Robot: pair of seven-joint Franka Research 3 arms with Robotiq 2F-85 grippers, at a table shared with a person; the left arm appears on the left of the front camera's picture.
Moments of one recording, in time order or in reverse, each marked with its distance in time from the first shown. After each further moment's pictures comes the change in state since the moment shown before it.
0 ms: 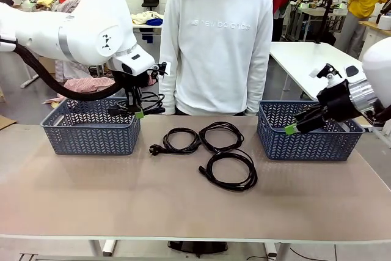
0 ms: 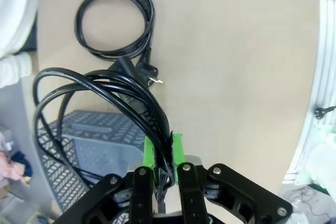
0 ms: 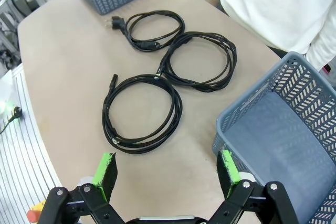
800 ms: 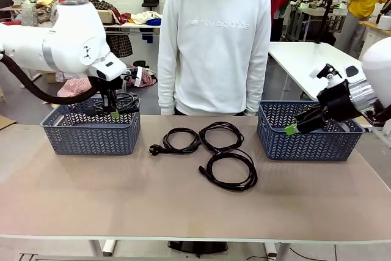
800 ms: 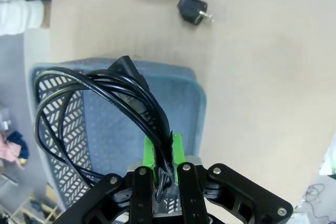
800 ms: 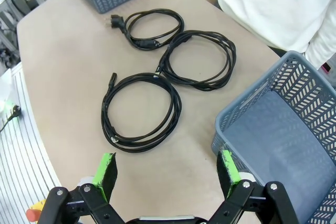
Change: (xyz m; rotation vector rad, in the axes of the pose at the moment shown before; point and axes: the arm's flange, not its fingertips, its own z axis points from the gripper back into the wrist) left arm -0.096 0.057 -0.039 0.036 0.039 0.053; right arm 0.000 -0.001 0.000 -0.003 0.006 0.003
